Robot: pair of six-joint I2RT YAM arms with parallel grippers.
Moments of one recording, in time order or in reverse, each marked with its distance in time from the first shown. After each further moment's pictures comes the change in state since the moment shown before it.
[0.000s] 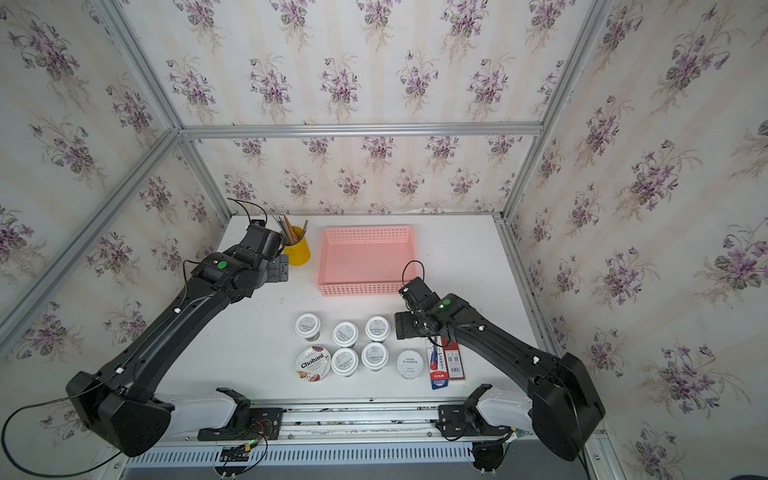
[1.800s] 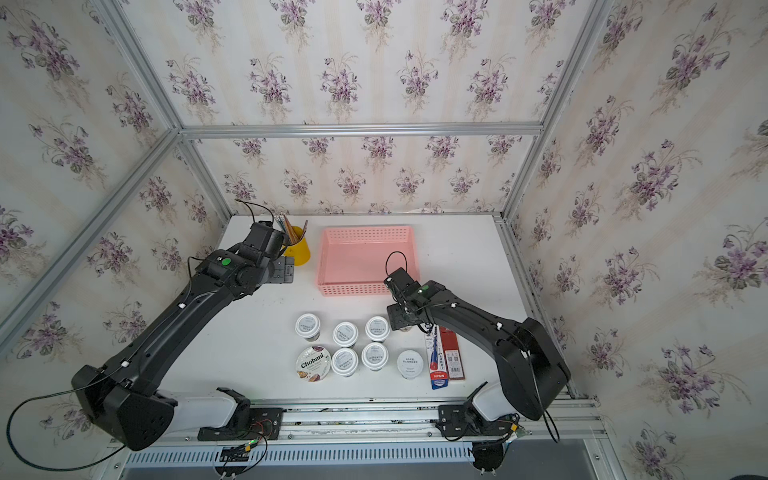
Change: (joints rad) left arm 0.000 0.021 0.008 -0.002 0.092 0.015; right arm 0.006 0.230 0.119 0.046 0.097 -0.130
